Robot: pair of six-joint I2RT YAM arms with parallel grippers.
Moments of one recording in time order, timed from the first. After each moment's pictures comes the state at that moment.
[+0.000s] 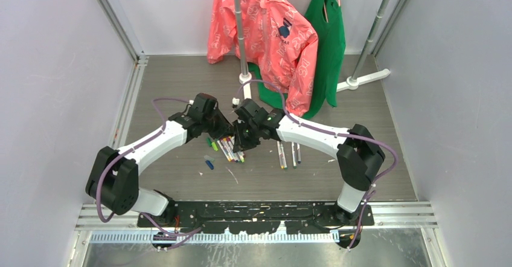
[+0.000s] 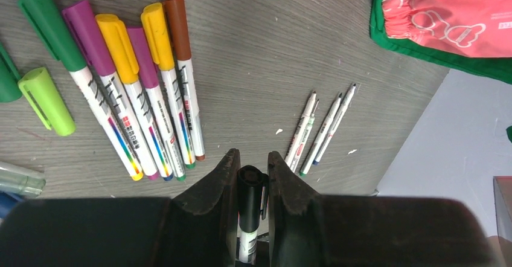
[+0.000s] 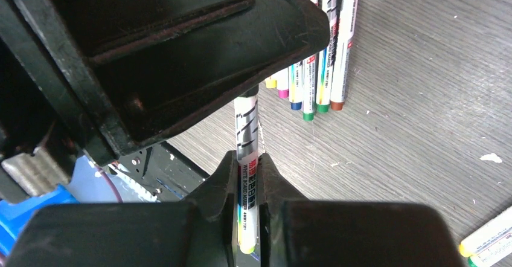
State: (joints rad) left arm -0.51 1.41 0.91 -0.36 0.14 -1.09; right arm 0.91 1.72 1.30 -0.53 -0.17 0.65
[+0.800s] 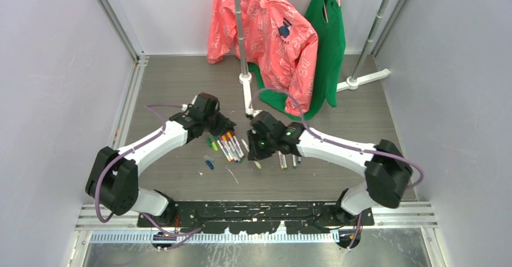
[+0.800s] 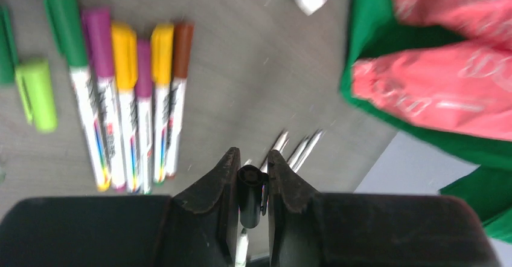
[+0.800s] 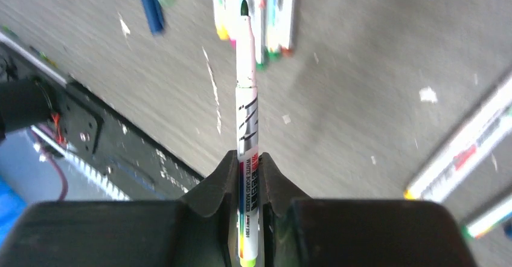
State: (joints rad) left arm -0.55 1.41 0.92 -0.39 0.01 -1.35; right arm 0.95 1.53 1.08 -0.45 -0.04 0.56
